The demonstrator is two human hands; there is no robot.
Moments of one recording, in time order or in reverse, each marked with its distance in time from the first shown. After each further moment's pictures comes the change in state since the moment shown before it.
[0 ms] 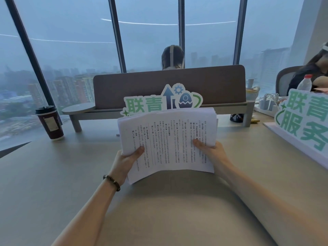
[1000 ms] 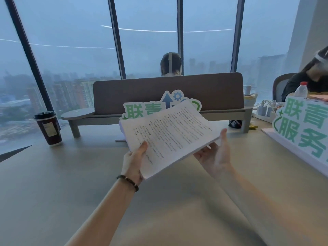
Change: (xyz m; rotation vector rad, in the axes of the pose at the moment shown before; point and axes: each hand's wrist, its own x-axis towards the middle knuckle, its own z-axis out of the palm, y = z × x) left_hand 0.000 0.028 0.052 -0.352 0.196 -0.215; right_hand 0.001 -0.028 0.012 0.869 0.055 0.204
